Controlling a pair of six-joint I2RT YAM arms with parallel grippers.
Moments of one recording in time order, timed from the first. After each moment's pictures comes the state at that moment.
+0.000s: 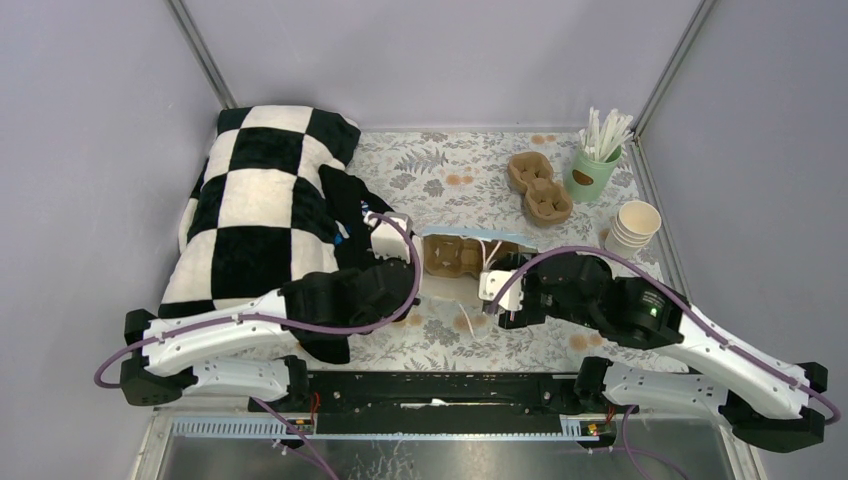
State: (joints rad) left arm -1.31 1.08 1.10 -0.71 -0.72 -0.80; right arm 1.10 0.83 1.10 -0.95 0.19 -0.65
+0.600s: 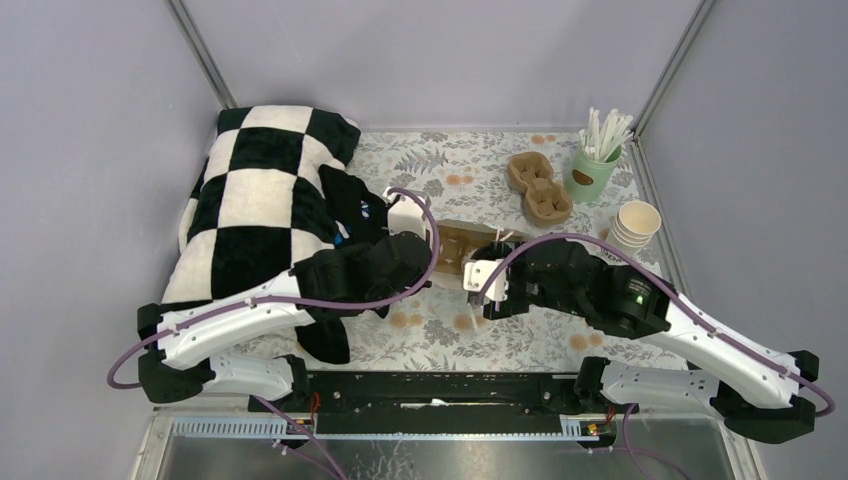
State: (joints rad) left arm -1.22 1.21 1.30 -0.76 -0.61 -0.70; right arm 1.10 0.92 1.19 -0.91 0.13 -0.68
